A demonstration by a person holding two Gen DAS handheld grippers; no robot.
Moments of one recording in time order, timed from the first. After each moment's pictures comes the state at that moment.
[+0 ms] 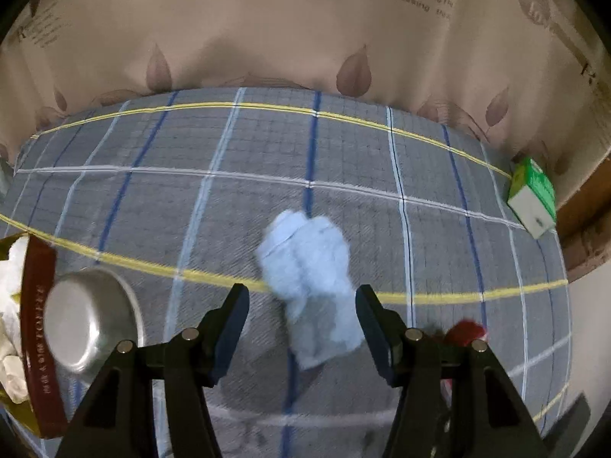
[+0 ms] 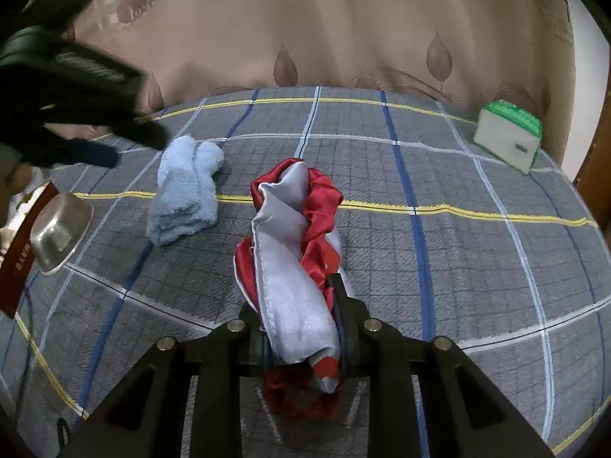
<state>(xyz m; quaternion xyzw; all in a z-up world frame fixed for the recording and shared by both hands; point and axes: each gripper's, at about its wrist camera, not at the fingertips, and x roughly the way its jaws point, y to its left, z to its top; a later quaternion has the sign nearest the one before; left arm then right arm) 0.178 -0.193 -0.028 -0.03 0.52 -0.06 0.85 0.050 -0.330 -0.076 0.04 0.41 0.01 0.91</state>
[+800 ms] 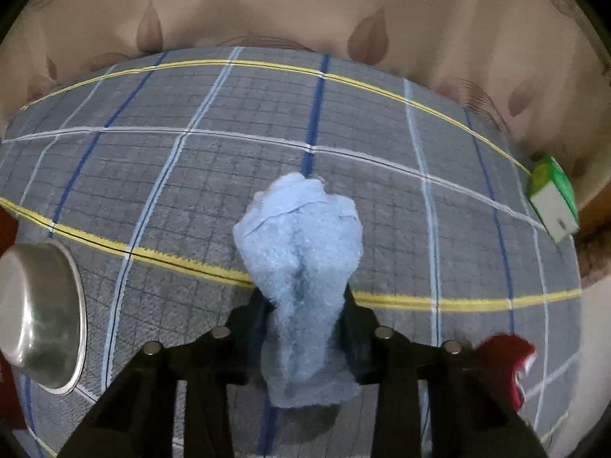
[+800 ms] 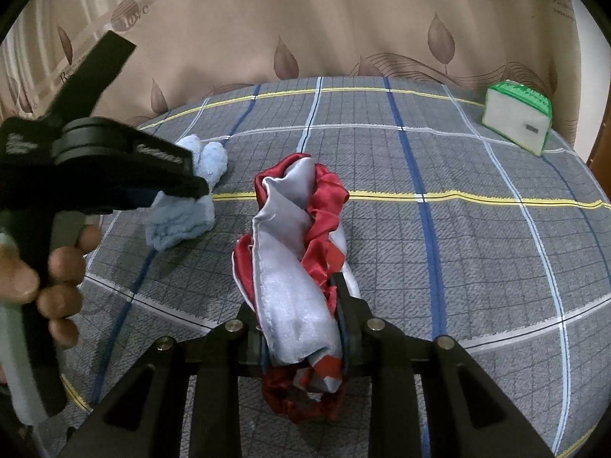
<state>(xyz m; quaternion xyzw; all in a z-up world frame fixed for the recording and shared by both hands) 0.182 -0.192 -0.084 -0.06 0.53 -0.07 0.84 0.055 -0.338 -0.082 0.08 0.43 0.03 0.90</state>
